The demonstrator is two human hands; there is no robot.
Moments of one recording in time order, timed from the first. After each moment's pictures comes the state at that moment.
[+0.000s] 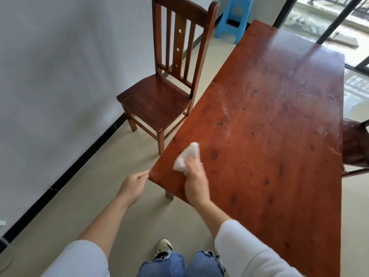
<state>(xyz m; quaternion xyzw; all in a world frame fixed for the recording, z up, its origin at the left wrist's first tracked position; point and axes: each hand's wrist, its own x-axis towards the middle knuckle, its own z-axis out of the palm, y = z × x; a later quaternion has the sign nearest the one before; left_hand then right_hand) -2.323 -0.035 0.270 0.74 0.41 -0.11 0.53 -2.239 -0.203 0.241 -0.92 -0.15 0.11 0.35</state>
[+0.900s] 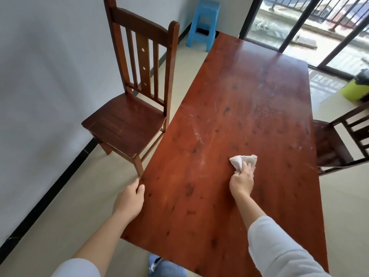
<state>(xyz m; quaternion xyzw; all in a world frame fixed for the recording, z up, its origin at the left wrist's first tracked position) -2.196 -0.061 0.277 0.86 0.33 -0.16 0.35 -2.059 -0.332 0.258 -0.91 0.21 0.03 0.35</state>
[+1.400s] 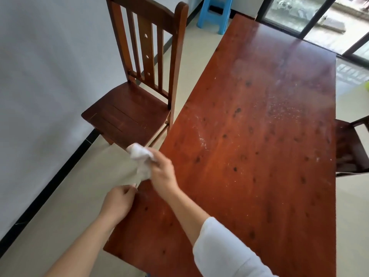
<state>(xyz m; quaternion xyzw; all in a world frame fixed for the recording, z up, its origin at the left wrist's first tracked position) -2.163 -0.037 0.289 0.81 0.38 -0.16 0.42 -2.068 -0.127 0.271 -0.74 -0.06 0.24 0.63</state>
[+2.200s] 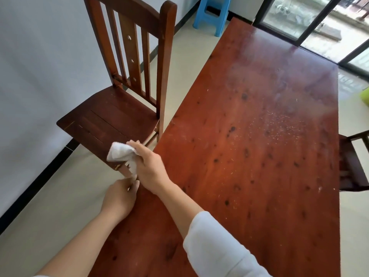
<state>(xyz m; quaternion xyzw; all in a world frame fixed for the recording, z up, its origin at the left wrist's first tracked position) -2.044 -0.053 0.261 0.86 0.33 -0.16 0.36 -1.957 -0.123 0.271 -0.80 -0.21 0.26 0.50</state>
